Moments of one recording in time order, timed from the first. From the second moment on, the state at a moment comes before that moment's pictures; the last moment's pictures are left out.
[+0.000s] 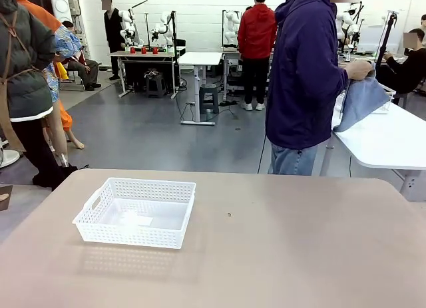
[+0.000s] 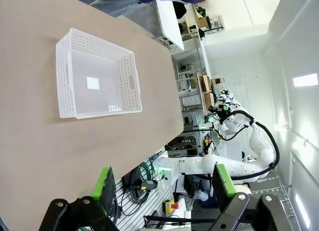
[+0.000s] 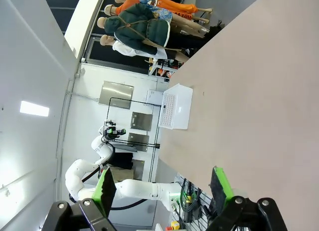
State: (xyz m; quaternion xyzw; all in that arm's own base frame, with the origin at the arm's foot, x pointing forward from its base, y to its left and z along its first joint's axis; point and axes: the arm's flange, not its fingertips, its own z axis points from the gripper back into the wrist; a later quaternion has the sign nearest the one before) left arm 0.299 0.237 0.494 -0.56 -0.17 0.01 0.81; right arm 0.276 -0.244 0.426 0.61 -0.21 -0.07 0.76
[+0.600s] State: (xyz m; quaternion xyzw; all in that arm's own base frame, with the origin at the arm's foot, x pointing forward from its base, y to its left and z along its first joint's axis) left arm 0.299 0.237 0.494 -0.56 -0.17 0.01 0.81; right arm 0.275 -0.244 0.426 0.61 -0.21 -0.07 0.76
